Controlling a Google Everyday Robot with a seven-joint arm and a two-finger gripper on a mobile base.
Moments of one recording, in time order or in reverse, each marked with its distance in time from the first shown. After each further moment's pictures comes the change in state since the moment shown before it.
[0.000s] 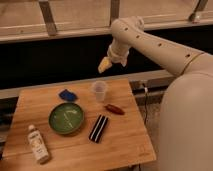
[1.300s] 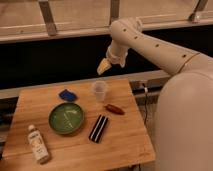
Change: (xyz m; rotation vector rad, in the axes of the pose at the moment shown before) arm -0.001 0.007 0.018 -0.030 0.028 -0.049
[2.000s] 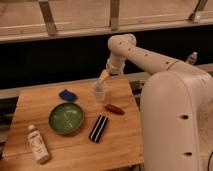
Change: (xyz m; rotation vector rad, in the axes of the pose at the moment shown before) arm 0.025 -0.020 0.089 -0.022 0.137 0.066
